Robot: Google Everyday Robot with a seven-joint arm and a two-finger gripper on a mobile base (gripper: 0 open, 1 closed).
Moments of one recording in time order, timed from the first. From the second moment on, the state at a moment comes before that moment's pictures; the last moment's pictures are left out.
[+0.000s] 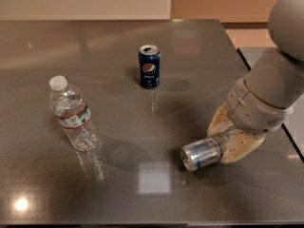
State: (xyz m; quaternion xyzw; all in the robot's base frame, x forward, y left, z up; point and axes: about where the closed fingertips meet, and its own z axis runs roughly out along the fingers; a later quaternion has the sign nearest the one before) arm 0.383 -0.151 0.862 -0.80 0.59 0.07 0.10
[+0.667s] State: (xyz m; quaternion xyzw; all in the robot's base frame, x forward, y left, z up) arm 0.408 -0.152 0.945 -0.78 0.60 0.10 0.13
